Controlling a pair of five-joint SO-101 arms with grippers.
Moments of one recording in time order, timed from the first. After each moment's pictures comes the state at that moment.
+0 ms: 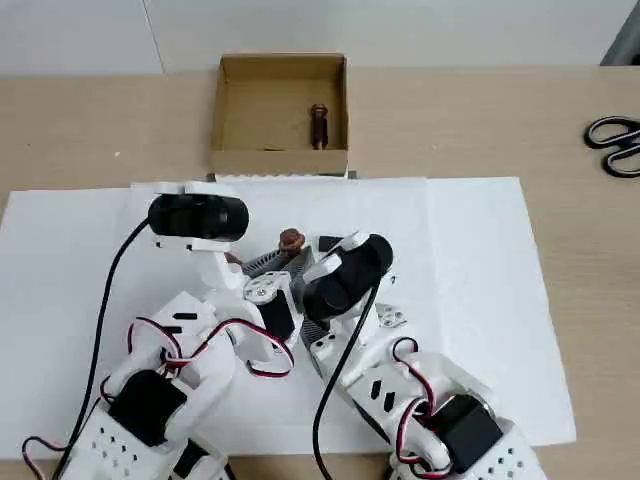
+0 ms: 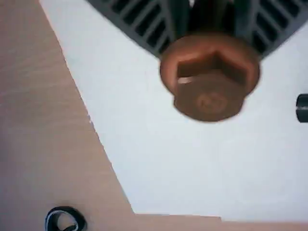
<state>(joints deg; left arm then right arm) 31.5 -69.0 53.2 54.5 37.4 -43.3 -80.1 62.8 60.9 -8.4</state>
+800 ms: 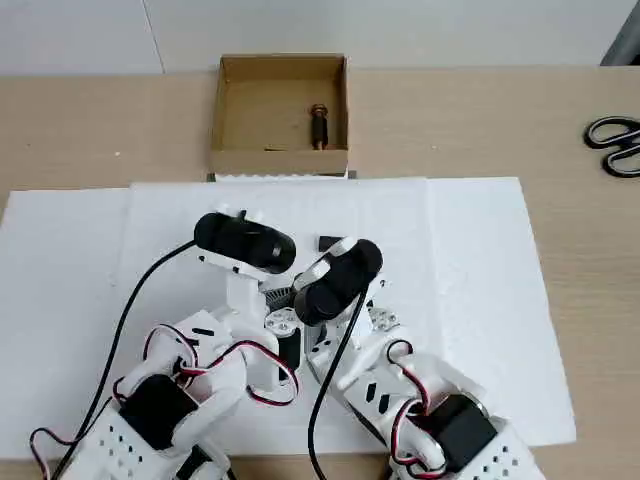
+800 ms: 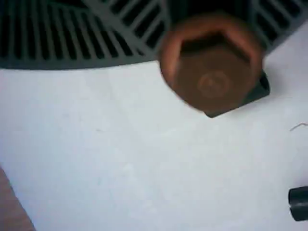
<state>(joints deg) 37.6 -69.7 58.2 62.5 29.1 -43.9 -79.9 63.1 61.1 -7.9</state>
